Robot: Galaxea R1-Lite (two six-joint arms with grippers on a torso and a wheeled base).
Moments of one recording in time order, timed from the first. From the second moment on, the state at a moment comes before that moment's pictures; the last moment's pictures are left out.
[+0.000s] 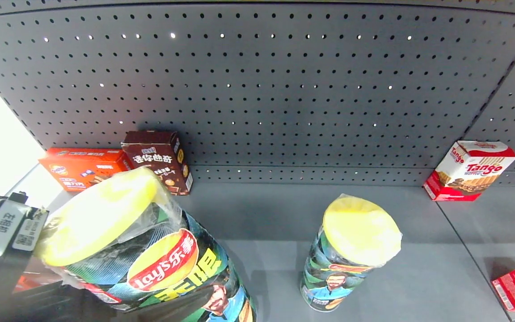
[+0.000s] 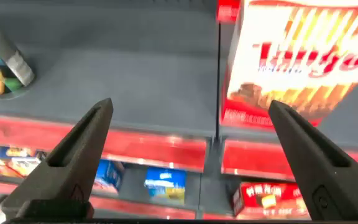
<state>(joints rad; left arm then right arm) -0.71 1.15 -0.35 -0.75 -0.39 0.03 0.21 0.10 -0.02 -0.08 -0.10 0.00</state>
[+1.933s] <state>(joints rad) -0.73 1.20 -0.66 -0.34 -0.47 0.11 0.21 0.09 0.00 0.00 -0.06 -0.01</state>
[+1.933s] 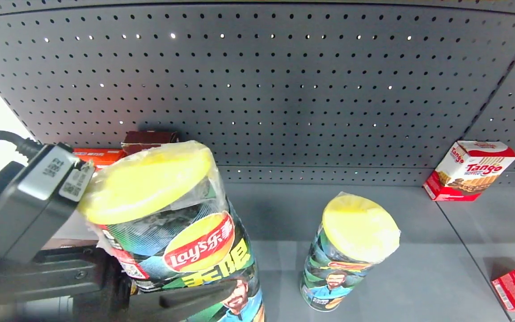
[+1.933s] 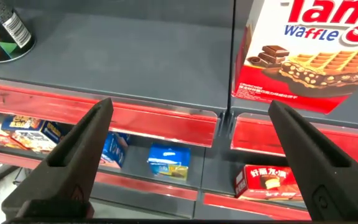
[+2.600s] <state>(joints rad) -0.56 1.51 -0.94 -0.34 -0.53 0.31 0.21 0.09 0.00 0.00 -0.06 -0.01</state>
